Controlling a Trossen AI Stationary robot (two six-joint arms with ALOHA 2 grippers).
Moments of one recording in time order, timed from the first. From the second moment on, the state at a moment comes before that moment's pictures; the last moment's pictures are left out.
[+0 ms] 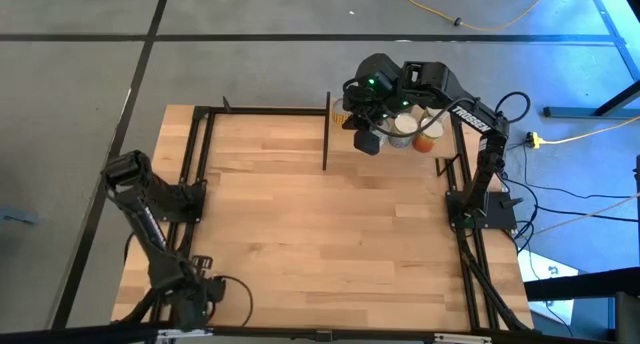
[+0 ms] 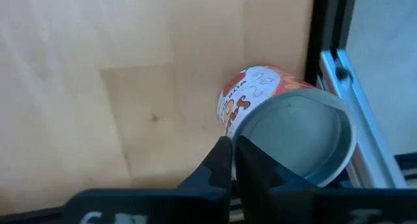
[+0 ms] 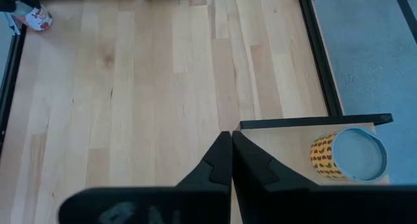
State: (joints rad) left arm -1.10 1.60 1.03 -0.81 0.13 -1.09; right arm -0.29 1.84 2.32 -1.38 -0.15 -0.17
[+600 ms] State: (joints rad) left arm -0.56 1.30 1.07 -1.10 0.09 -0.85; right arm -0.28 1.72 2.36 -1.56 -0.14 -0.27
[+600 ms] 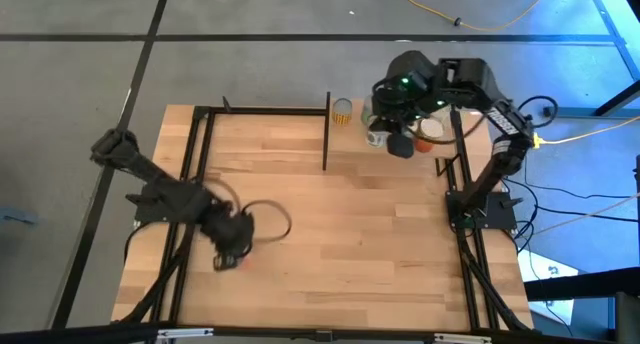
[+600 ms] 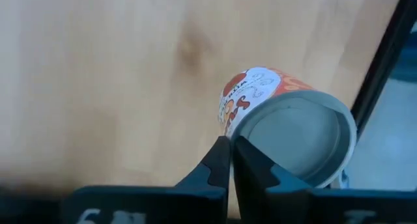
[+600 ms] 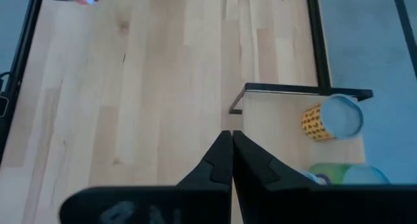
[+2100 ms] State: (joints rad) left arm 0.02 2.15 1.83 -1.14 0.07 0.04; right arm -0.28 1.59 2.36 -1.57 -0.13 -0.27
